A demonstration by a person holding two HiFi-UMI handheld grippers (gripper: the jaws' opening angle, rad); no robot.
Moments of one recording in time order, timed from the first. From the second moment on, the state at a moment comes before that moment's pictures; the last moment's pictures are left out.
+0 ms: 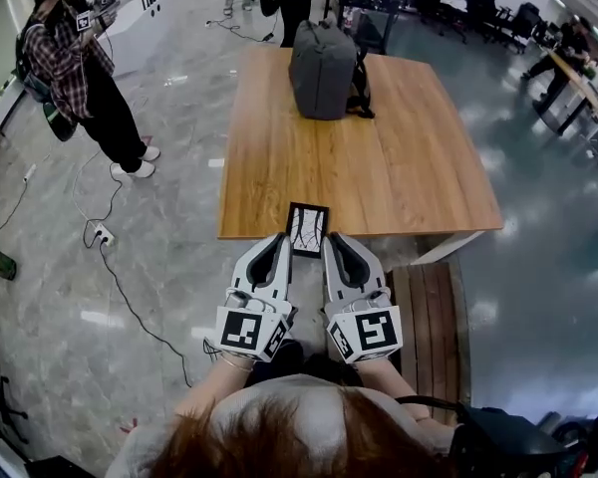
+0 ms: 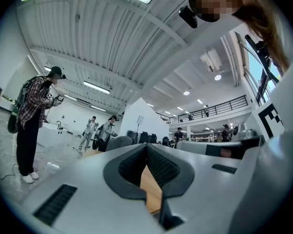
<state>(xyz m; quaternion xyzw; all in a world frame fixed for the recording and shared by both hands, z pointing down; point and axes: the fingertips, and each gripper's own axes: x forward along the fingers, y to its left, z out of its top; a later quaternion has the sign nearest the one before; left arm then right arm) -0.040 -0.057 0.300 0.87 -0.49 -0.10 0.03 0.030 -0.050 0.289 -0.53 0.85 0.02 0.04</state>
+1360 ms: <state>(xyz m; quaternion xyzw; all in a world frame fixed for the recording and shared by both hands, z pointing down) -0.054 -0.110 0.401 0.85 -0.52 -0.01 0.11 0.048 -0.100 0.571 -0.42 0.56 -0.62 0.37</state>
